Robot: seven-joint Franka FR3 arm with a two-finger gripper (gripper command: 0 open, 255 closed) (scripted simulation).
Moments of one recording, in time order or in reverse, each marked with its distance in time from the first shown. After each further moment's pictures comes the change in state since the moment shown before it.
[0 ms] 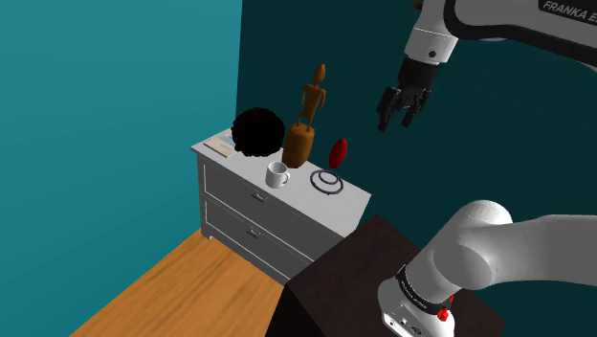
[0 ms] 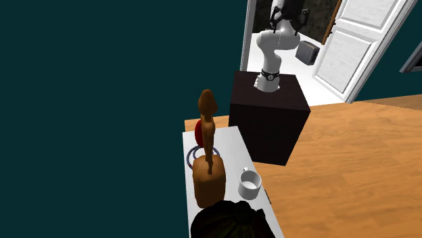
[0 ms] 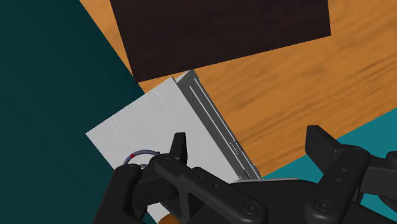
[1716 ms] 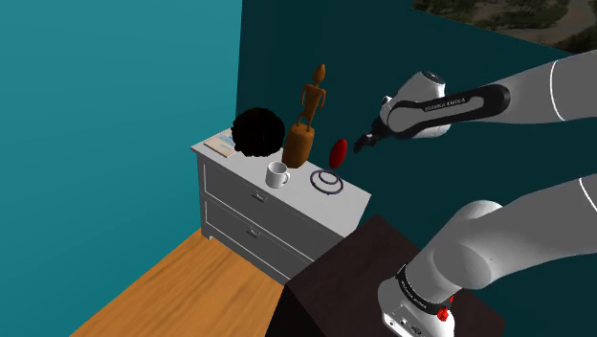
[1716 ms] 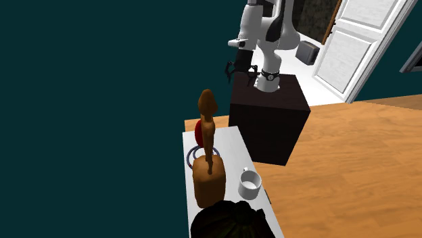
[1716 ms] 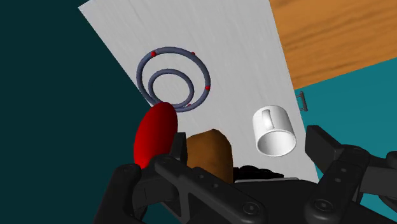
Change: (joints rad) arm -0.008 0.365 -0.477 -0.371 -0.212 1.184 -0.424
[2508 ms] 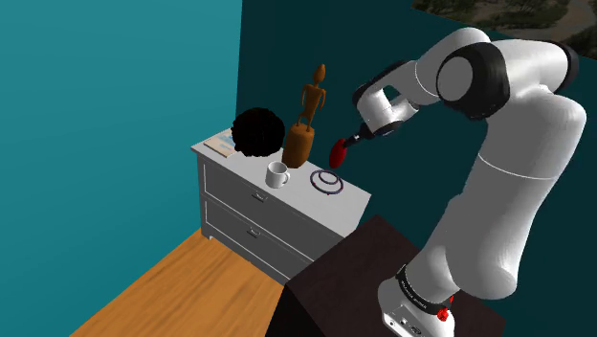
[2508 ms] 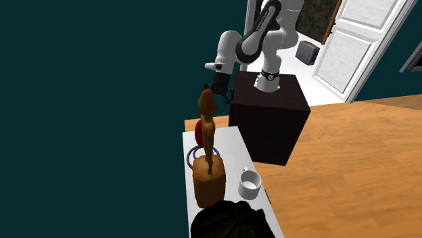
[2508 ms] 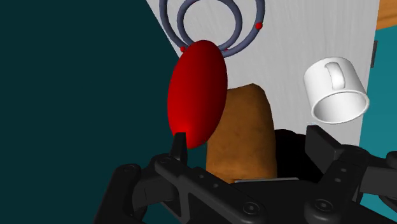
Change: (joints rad) arm 0.376 0.696 -0.342 0.390 1.517 0.173 -1.322
